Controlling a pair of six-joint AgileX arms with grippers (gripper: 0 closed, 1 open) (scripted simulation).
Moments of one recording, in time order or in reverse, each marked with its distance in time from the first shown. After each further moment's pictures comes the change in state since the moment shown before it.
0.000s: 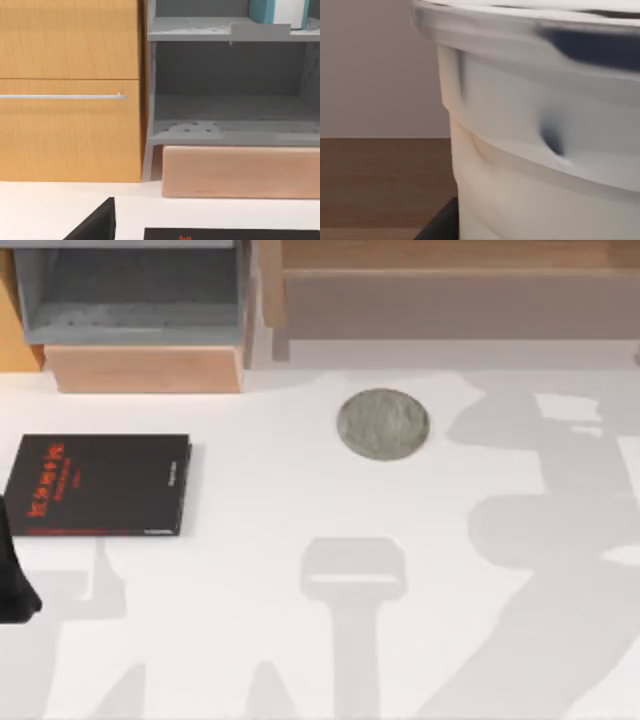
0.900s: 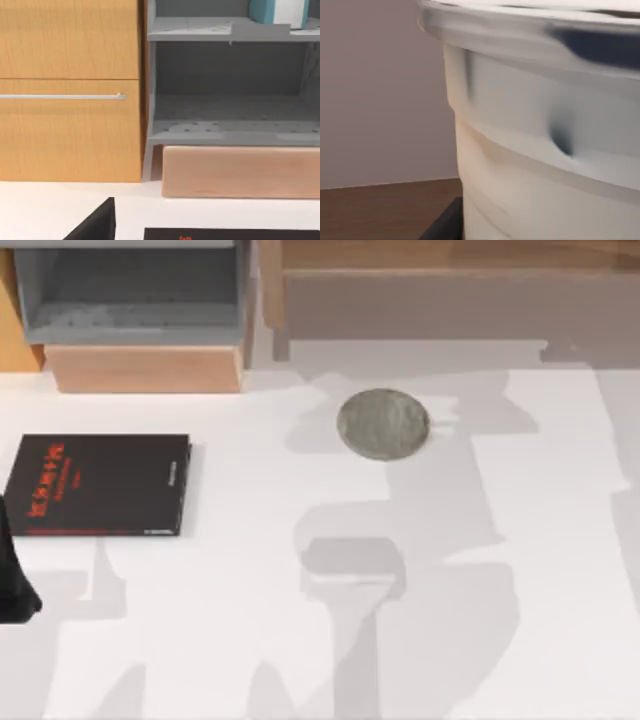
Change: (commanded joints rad) left arm 0.000 0.000 0.000 0.000 0.000 0.000; right arm 0.288 -0.082 -0.093 0.074 0.230 0.137
